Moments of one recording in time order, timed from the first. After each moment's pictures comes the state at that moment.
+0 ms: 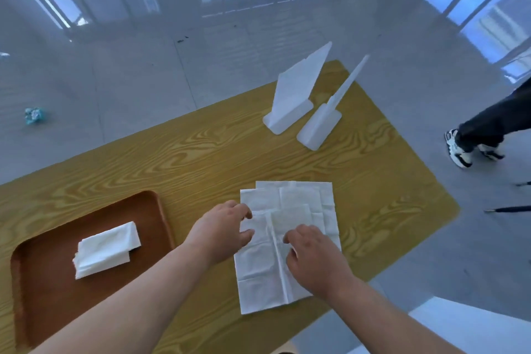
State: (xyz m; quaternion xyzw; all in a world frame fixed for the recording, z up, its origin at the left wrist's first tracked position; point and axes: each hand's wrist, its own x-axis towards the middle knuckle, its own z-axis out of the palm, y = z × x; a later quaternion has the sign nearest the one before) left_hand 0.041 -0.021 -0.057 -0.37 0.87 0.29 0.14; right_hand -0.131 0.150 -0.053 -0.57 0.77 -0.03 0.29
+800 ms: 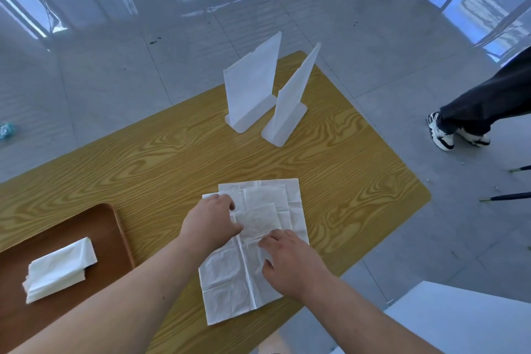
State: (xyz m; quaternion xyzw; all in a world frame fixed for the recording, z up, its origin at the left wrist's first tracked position) left_hand -0.036 -0.007 -0.081 -0.43 0.85 0.26 0.14; right_hand -0.162 0.171 -0.069 -0.57 0.75 -0.03 0.33
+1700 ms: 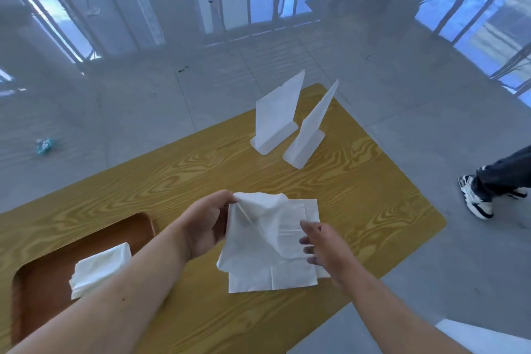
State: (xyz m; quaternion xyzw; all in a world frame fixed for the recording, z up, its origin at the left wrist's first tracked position) left_hand 0.003 -0.037 0.029 -0.46 0.35 0.81 -0.04; right_hand -0.196 0.151 -0.041 -0.12 0.75 -0.37 0.53
